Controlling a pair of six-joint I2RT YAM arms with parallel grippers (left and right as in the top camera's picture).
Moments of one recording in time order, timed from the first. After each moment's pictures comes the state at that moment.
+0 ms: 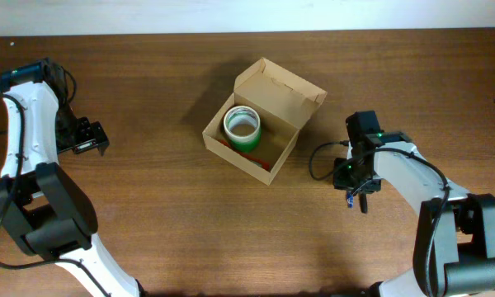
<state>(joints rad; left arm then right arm) 0.33 2.04 1.81 -1.47 -0.19 -0.20 0.09 1.71 0.98 -0.80 -0.02 0.27</state>
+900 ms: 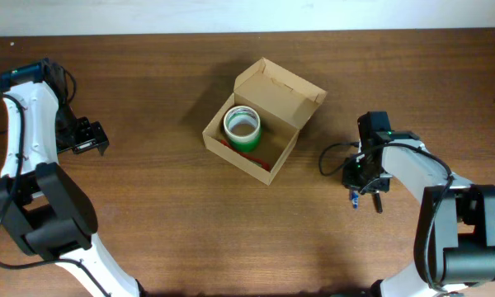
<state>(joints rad) 0.33 2.04 1.81 -1.47 -0.19 -0.20 0.01 1.76 0.98 -0.77 0.00 0.24</state>
